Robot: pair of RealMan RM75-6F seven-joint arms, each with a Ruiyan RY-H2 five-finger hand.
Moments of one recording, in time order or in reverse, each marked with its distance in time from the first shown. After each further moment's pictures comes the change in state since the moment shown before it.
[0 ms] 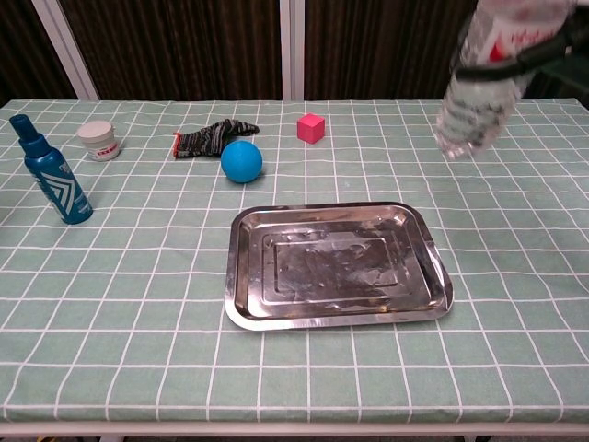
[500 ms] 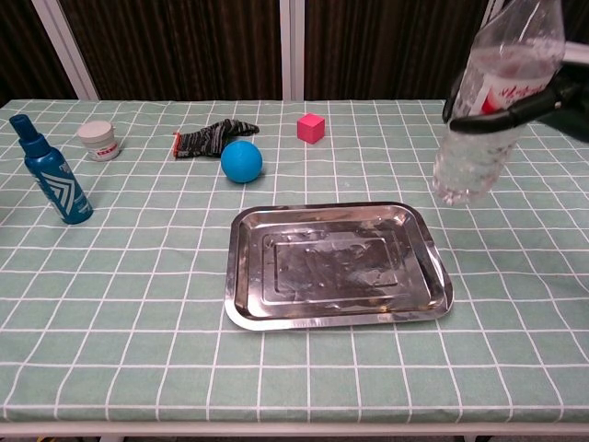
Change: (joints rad) left arm 0.003 -0.005 0.005 0.003 0.000 -0.003 -0.003; right arm -0.020 -0.043 -0.078 0.027 0.040 -0.102 0.001
